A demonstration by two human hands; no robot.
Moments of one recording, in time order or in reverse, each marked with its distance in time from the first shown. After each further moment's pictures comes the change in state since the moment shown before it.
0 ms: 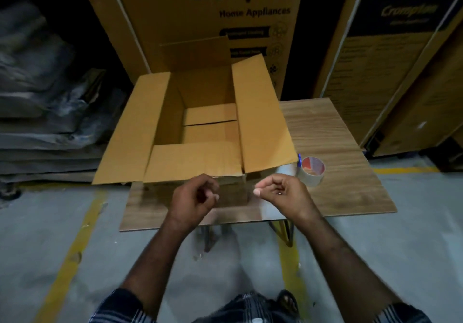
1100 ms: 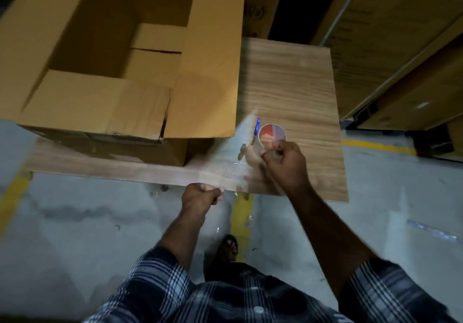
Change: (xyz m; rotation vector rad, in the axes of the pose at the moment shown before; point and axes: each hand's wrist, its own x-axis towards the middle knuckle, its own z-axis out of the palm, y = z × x) left_hand 0.025 -0.024 0.282 -0.375 0.086 -0.992; right_hand 0.084 0.129 -0.155 -0.537 0.182 0.120
